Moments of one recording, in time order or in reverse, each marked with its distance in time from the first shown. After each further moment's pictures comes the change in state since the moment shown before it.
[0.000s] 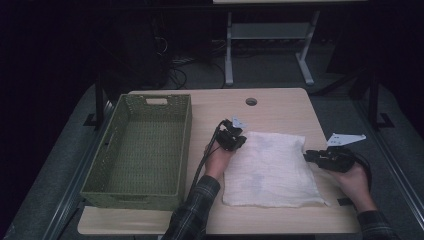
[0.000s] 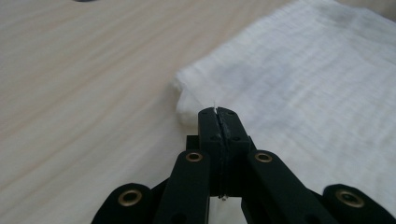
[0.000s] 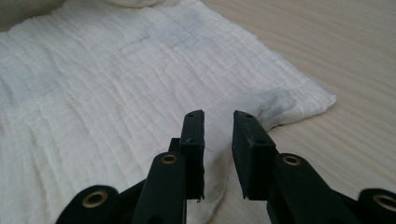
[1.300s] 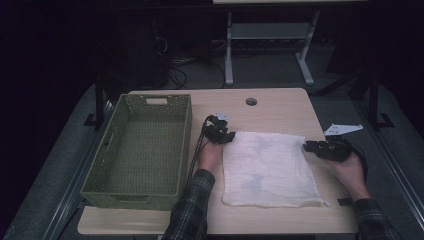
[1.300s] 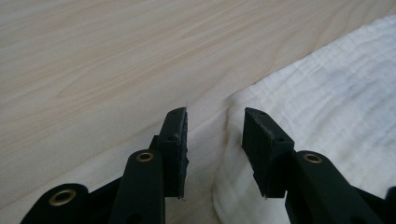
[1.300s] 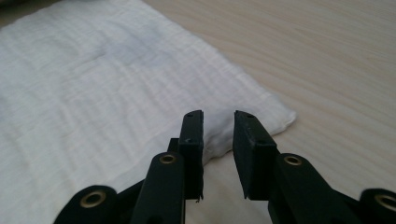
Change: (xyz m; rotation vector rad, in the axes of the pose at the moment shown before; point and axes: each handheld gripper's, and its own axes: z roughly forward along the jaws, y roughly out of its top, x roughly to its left) left arm 0.055 -0.017 0.007 -0.022 0.119 -0.171; right arm -0.031 0.014 0.018 -0.011 -0.052 0.042
